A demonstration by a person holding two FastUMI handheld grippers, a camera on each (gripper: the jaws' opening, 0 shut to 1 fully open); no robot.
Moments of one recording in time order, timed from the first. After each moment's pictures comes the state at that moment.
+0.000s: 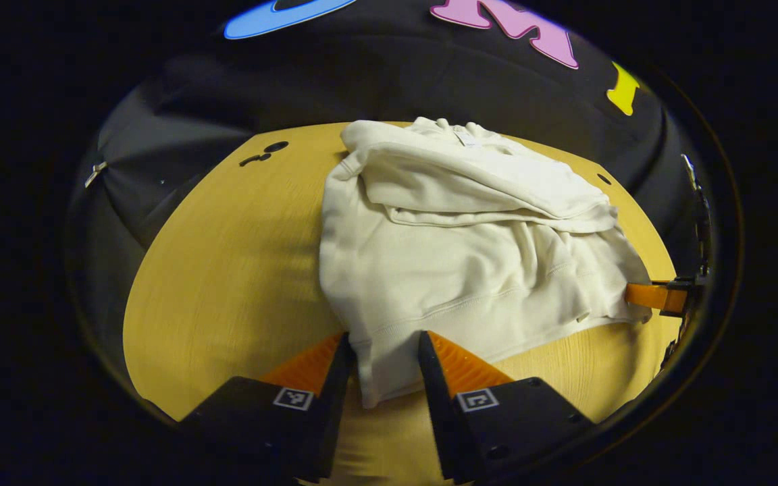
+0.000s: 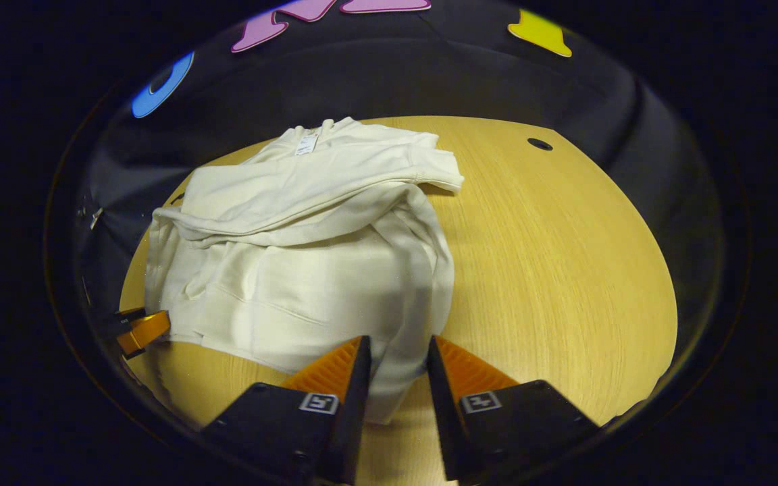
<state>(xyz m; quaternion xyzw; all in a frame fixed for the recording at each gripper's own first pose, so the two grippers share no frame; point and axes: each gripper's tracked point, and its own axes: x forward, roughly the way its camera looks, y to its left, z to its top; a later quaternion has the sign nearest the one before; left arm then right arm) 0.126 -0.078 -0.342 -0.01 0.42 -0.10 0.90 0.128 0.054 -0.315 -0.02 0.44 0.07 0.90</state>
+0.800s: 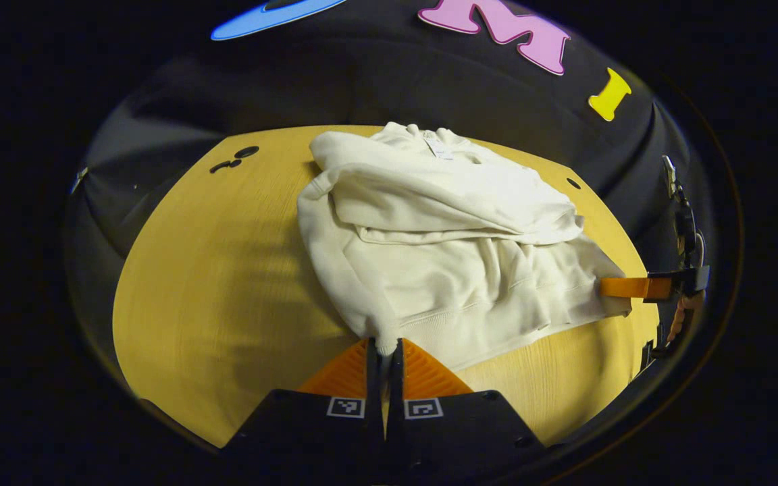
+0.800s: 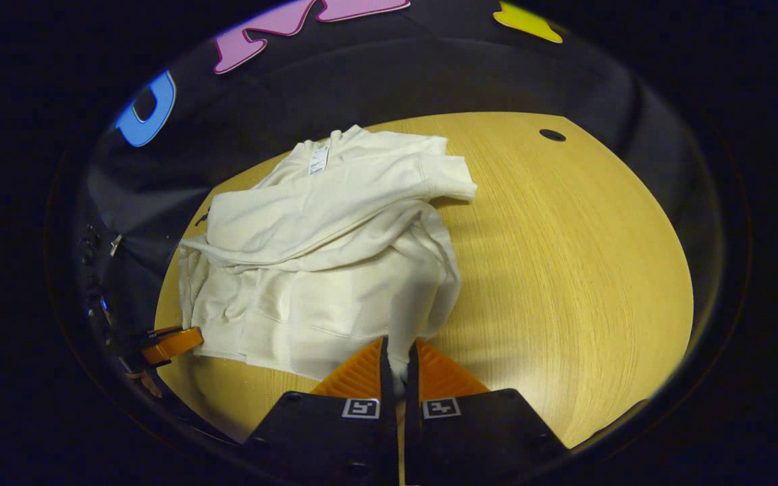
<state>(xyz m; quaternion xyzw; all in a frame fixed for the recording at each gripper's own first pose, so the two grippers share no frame) 0.140 -0.088 -0.307 -0.03 0.42 -0.16 0.89 0.148 0.062 -0.273 0.04 0.44 0.10 0.89</state>
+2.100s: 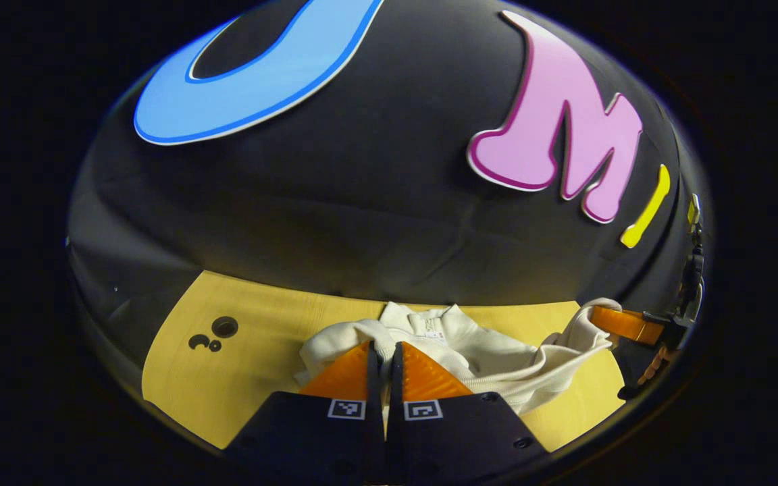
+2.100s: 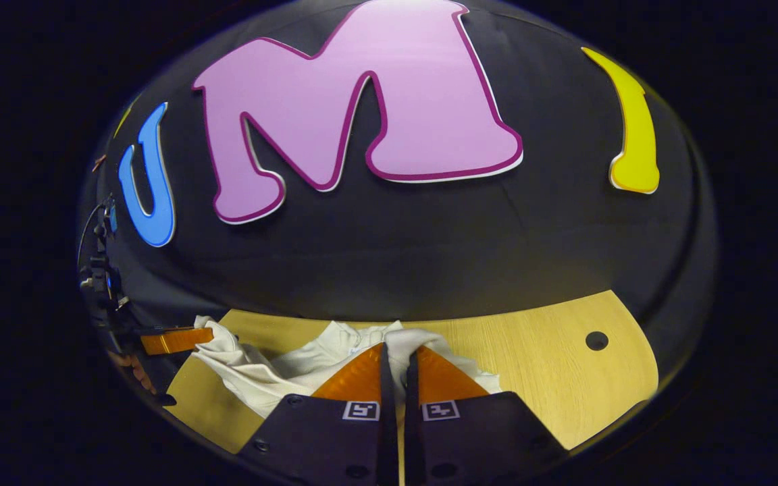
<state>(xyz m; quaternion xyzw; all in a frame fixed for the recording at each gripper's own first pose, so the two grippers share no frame) 0.420 -0.102 -0.124 -0.10 0.24 -0.14 0.95 0.412 0.137 -0.081 0.04 0.20 0.13 0.97</state>
